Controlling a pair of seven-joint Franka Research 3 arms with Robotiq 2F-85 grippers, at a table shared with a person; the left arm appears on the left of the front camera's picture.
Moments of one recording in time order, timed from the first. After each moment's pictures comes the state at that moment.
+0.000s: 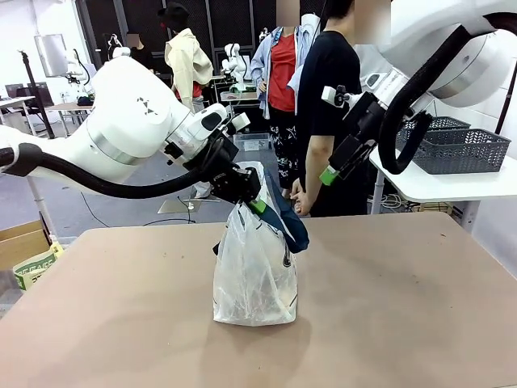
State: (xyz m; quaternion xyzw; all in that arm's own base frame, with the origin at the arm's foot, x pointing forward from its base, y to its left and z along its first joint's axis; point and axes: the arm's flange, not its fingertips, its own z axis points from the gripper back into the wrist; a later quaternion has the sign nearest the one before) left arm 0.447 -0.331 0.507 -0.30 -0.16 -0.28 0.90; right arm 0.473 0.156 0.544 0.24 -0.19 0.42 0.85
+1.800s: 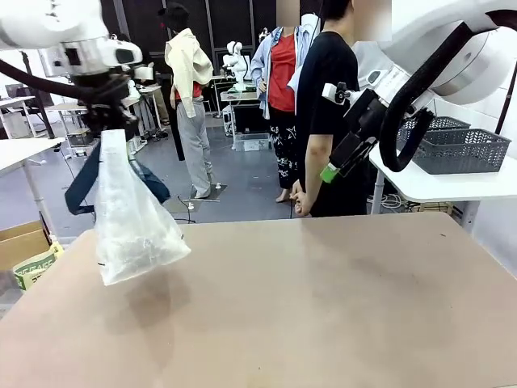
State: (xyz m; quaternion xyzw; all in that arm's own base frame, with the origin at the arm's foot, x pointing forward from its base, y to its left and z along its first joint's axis) left arm 0.512 -0.141 0.644 0.02 -0.11 -0.18 0.98; right arm 0.473 0.156 0.548 0.23 -0.19 0.43 0.85
